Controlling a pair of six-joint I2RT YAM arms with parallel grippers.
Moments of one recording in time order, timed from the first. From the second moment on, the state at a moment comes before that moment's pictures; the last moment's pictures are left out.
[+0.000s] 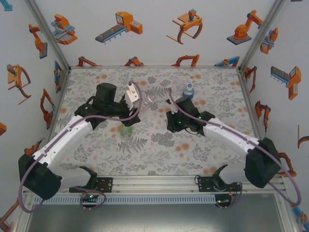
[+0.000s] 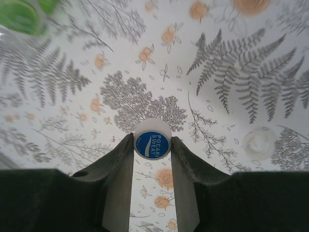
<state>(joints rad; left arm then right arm) -0.56 1.23 1.09 -0.52 0.51 0.43 0.67 1.32 0.92 -0.41 -0.12 0.19</state>
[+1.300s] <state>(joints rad) -0.64 1.14 0.98 -0.64 0.77 0.93 0.70 0.95 1.00 -0.34 -0.83 -0.25</state>
